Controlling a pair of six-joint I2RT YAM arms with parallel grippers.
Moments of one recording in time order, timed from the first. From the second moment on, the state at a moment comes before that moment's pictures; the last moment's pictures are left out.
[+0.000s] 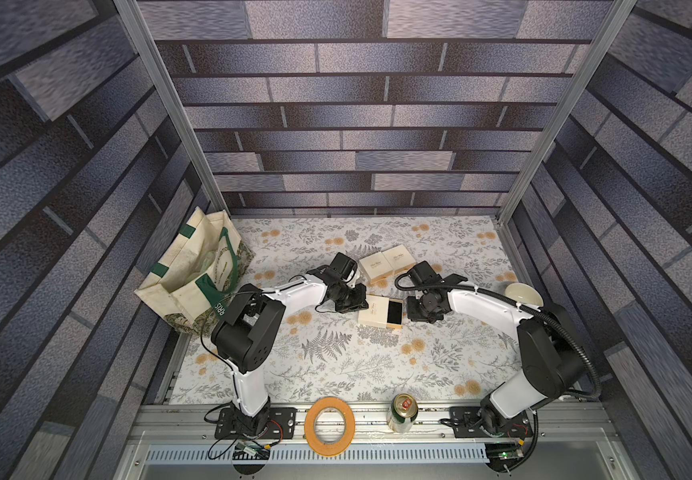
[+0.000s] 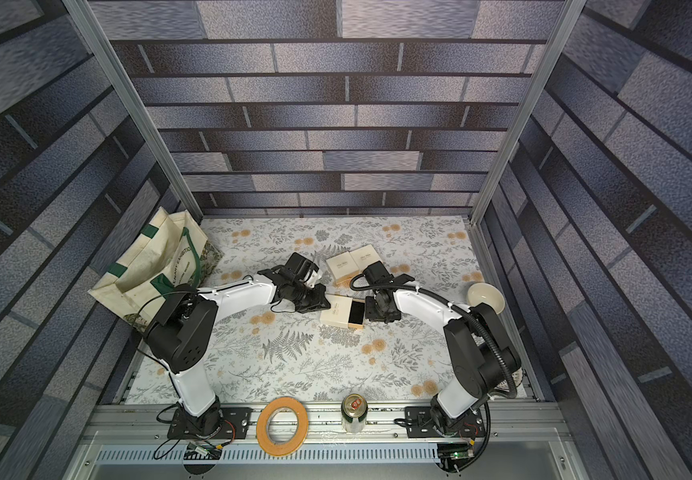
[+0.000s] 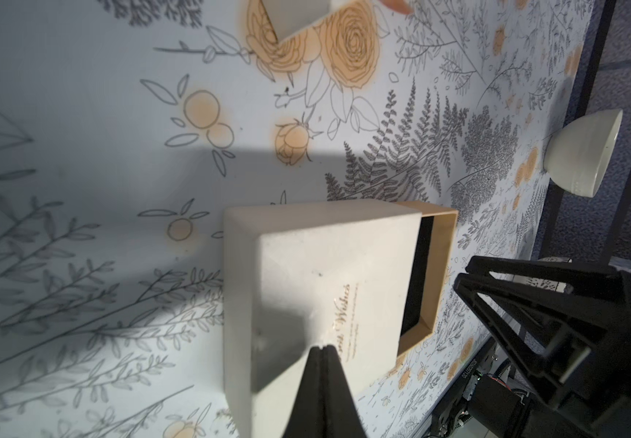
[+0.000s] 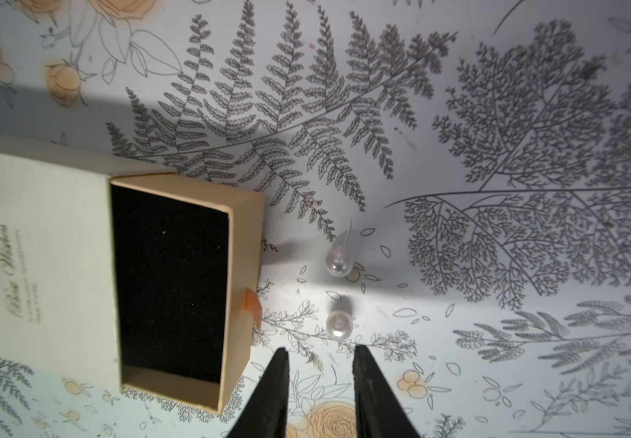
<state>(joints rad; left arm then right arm) -0.56 1.79 1.13 -0.38 0.49 -0.65 0.55 1.60 0.99 -0.71 -0.02 0.53</state>
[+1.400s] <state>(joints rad) -0.60 1.85 1.20 -0.52 0.19 -0.58 0.56 1.66 1.06 -0.70 -0.04 0.52</state>
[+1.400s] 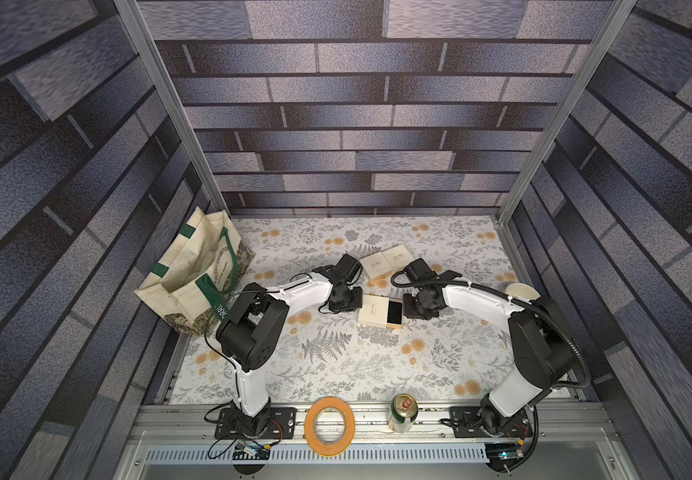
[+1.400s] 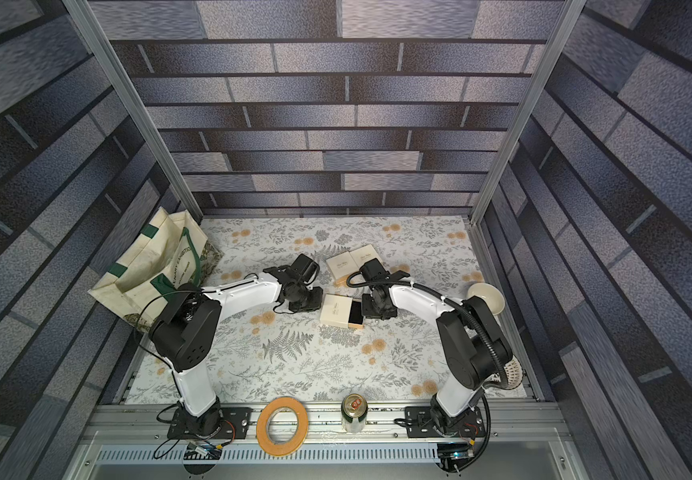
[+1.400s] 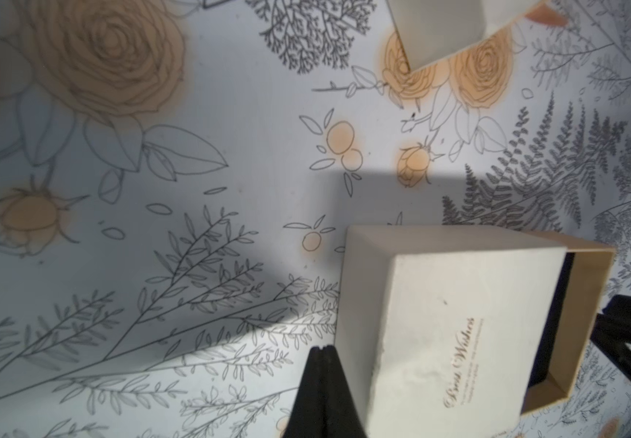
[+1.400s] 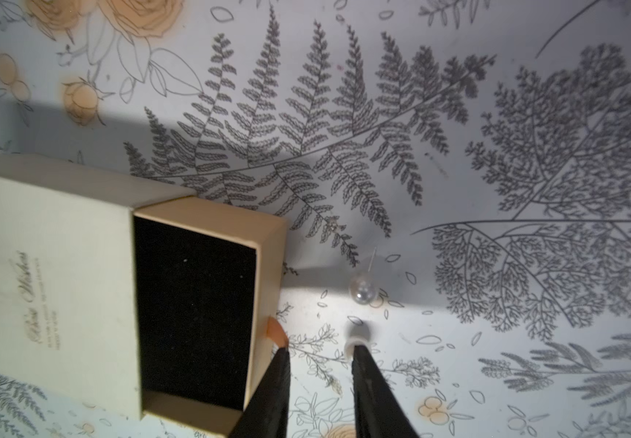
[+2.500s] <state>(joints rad) -0.63 1.89 1.24 -0.55 0.17 -0.56 0.57 1.74 1.12 -0.71 -0.02 0.51</state>
